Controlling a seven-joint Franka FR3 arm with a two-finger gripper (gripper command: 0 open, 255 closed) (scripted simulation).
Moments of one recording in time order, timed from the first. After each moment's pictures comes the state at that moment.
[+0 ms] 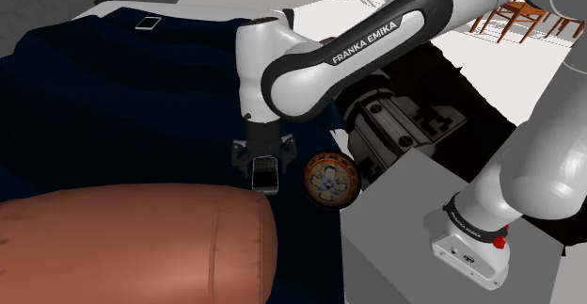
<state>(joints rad) 0.15 0.20 0.54 -2.10 0.11 2.19 1.10</state>
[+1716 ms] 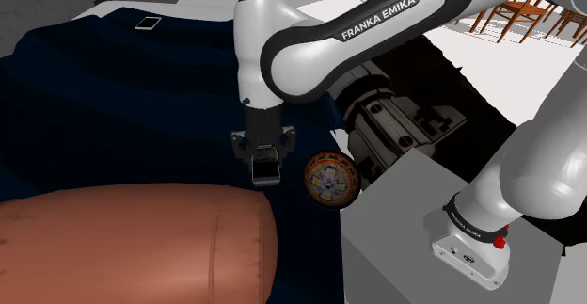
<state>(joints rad) 0.14 0.15 0.55 -2.06 0.14 2.10 1.09</state>
